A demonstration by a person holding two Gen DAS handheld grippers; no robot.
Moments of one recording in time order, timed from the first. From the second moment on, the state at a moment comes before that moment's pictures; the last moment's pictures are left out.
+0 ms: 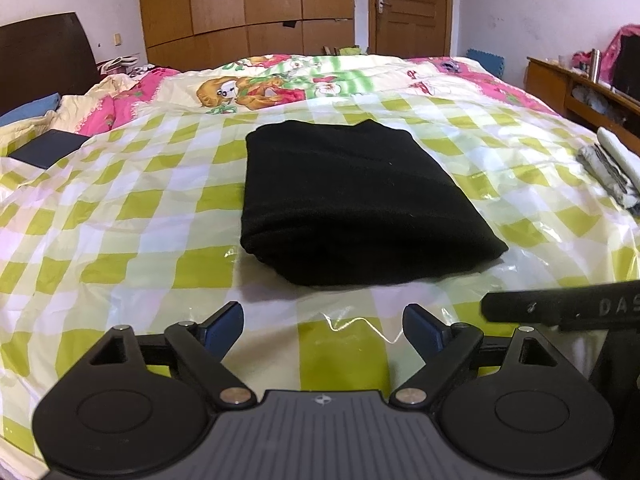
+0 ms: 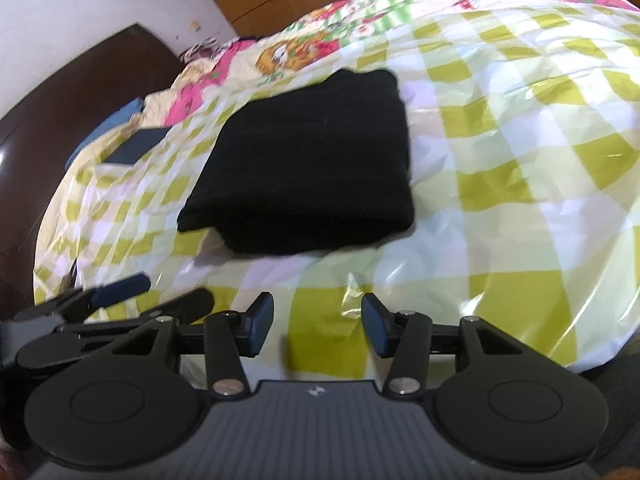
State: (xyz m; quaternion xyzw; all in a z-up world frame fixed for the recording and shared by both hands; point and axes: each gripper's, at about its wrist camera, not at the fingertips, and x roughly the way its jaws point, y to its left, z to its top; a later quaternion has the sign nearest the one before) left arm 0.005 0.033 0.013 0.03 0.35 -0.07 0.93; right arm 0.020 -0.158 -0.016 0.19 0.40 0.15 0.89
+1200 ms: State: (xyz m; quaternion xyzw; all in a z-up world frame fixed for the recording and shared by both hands) left arm 0.018 0.040 0.004 0.01 0.36 -0.05 0.93; right arm 0.033 -0.148 -0.019 0.14 0.37 0.15 0.90
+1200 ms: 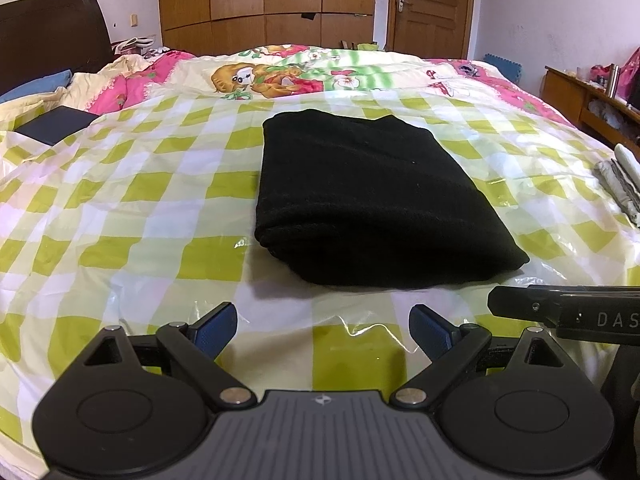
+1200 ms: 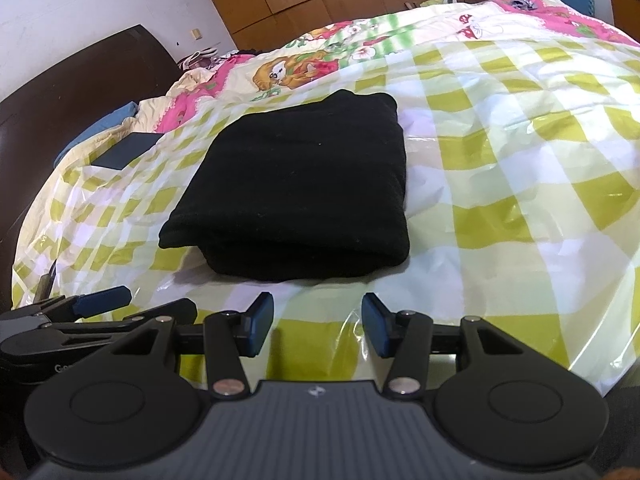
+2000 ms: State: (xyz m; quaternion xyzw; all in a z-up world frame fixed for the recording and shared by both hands) left arm 0.017 0.041 0.007 0.00 0.36 -0.05 0.93; right arm 0.036 -0.147 -0.020 0.13 0.37 0.15 0.91
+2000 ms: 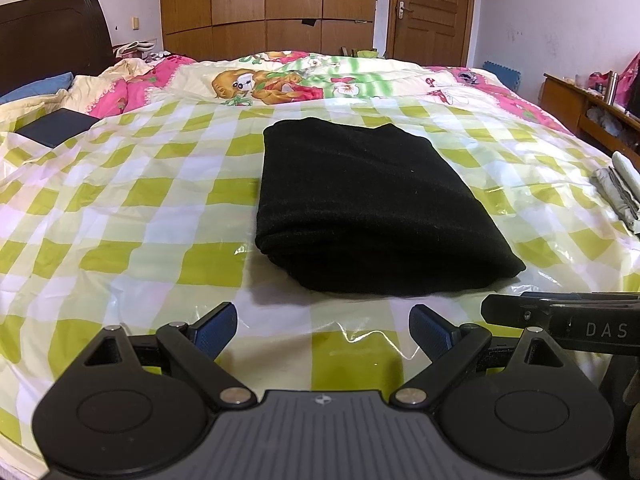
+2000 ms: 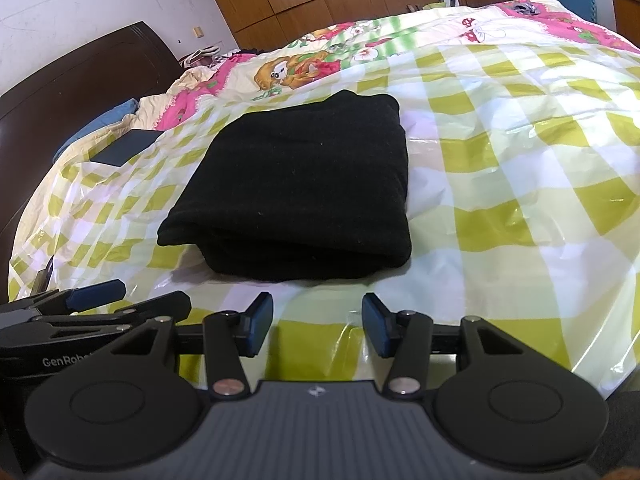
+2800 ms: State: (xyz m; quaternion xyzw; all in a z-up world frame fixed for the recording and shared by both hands) left arm 0.015 0.041 0.007 0.00 0.35 -0.05 0.93; right arm 0.037 -0.146 -0.020 0.12 0.37 0.16 0.91
